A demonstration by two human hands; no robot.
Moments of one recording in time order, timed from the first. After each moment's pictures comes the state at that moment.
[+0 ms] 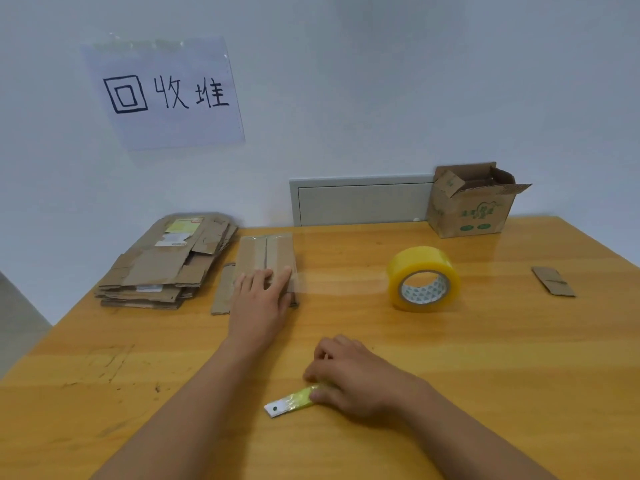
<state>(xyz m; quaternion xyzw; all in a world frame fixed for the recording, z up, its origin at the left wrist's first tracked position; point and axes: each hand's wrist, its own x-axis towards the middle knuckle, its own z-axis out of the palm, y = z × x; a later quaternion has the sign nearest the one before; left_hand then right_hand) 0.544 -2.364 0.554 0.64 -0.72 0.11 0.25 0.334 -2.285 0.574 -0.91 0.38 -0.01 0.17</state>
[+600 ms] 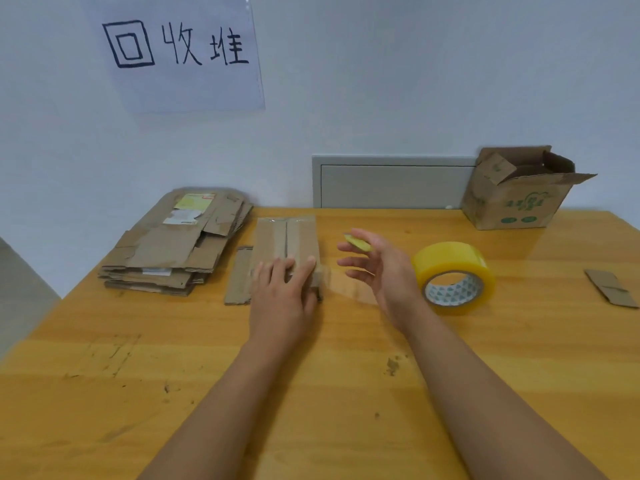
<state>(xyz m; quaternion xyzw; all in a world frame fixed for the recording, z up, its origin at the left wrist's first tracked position) 0.541 -2.369 0.546 0.64 -0.70 0.07 0.31 0.364 -2.383 0.608 -0.47 0.39 -0.55 0.57</state>
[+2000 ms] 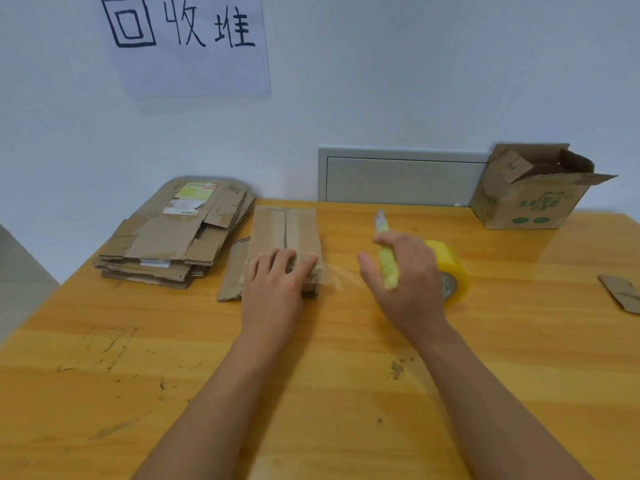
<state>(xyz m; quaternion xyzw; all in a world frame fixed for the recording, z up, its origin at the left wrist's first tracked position) 0.551 -2.373 0.554 0.62 -0.71 0.20 0.27 0.352 -2.379 0.593 -0.72 0.44 -0.52 -0.09</state>
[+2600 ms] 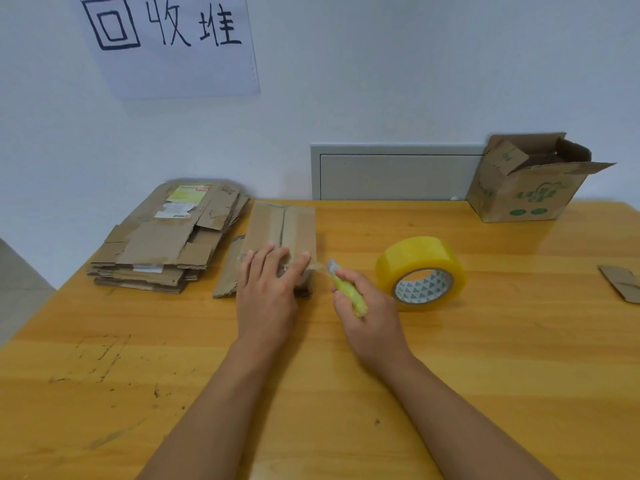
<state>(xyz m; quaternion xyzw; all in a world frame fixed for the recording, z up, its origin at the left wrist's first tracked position) 0.551 -2.383 0.540 0.60 -0.69 0.23 0.32 0.380 -2.353 0.550 -0.67 0.49 -0.49 0.26</state>
